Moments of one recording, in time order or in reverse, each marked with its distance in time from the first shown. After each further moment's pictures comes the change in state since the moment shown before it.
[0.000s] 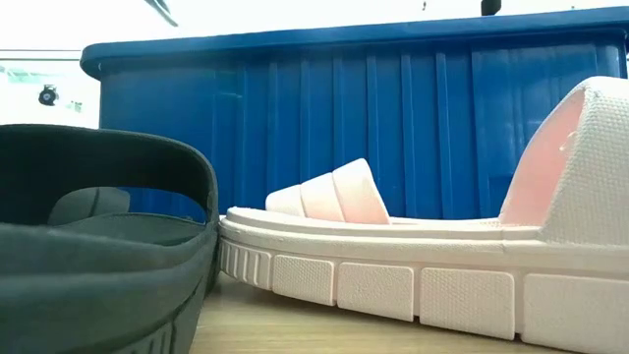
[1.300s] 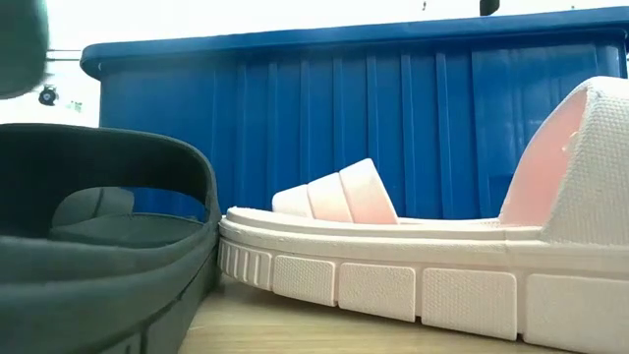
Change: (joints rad) left arm -0.044 -0.447 0.031 0.061 -0.653 0.248; right arm 0.000 -0.001 0.000 0.007 -0.025 0.001
